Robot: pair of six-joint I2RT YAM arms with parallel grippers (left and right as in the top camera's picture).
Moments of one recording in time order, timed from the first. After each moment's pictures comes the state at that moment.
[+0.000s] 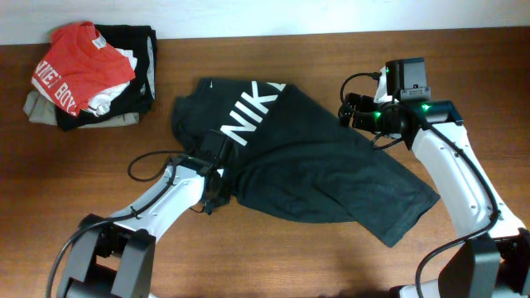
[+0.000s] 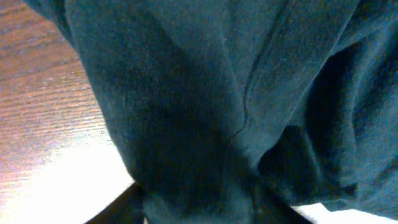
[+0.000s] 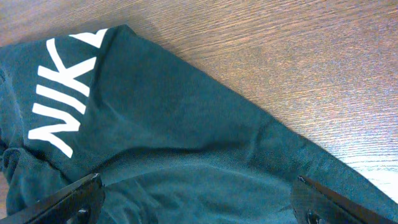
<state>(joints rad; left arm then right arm) -0.39 1.68 0.93 -0.66 -0.11 -0.21 0.07 1.61 1.33 -0.75 -0.15 0.34</state>
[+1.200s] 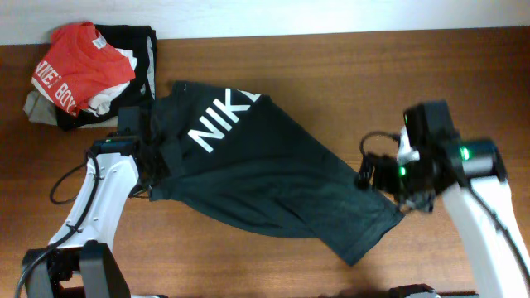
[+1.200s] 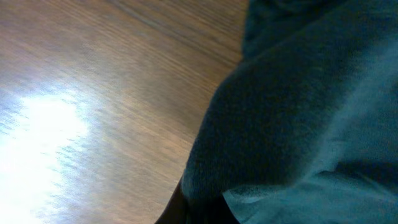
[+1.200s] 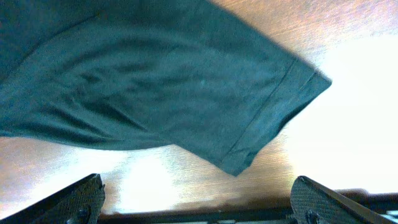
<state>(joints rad) 0.04 1.59 1.09 -0.89 -0.17 -0.44 0.10 1.23 1.22 -1.37 -0.19 0.45</state>
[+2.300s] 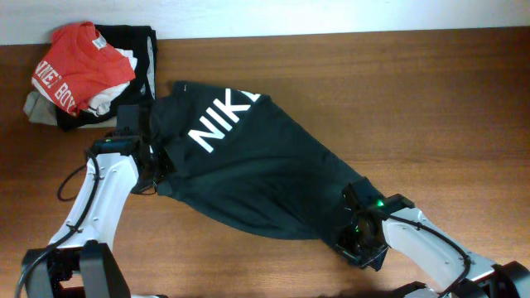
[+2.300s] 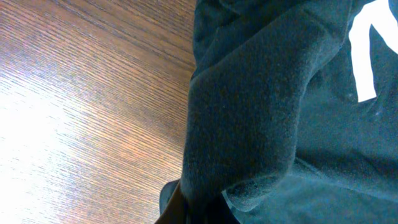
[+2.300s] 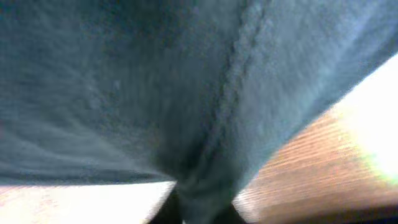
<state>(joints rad) 0.04 1.59 1.09 -0.85 -0.06 -0.45 0.34 1.36 0.54 -0.88 -0.26 0.90</state>
